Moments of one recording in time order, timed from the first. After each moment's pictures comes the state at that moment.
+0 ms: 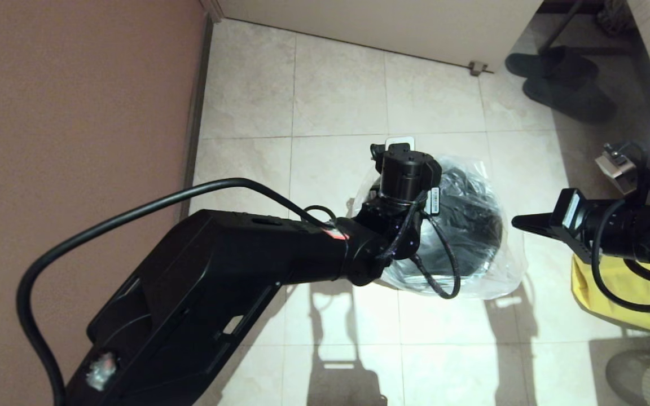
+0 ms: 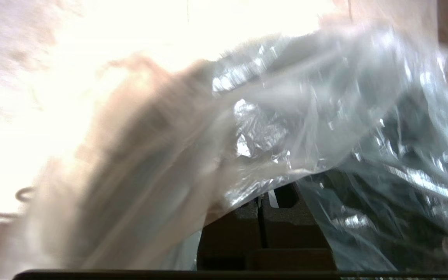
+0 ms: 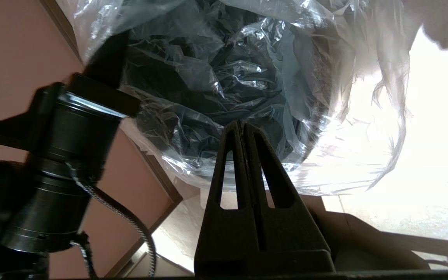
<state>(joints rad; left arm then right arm) -0.87 2.41 -1.95 -0.40 0.57 -0.14 0.14 1.53 -0.93 -0.20 0.33 0.66</state>
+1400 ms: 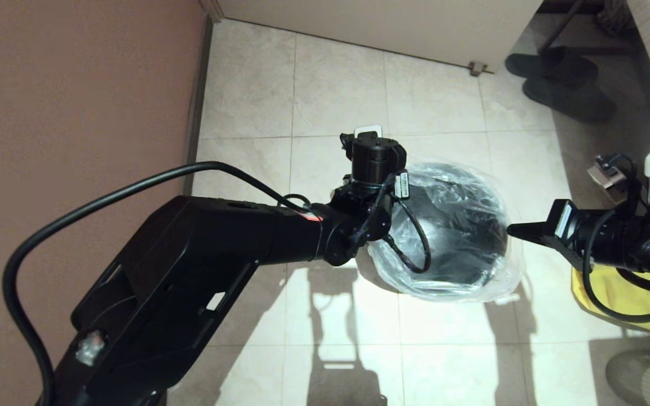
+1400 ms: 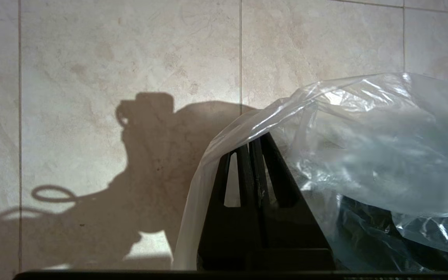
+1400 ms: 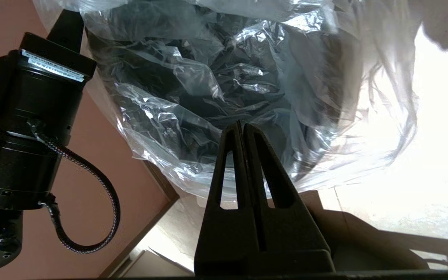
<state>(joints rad) -0.79 2.40 -1.95 -0.40 0.58 -0.14 0.15 1.55 -0.88 -0.27 0.33 0.65</state>
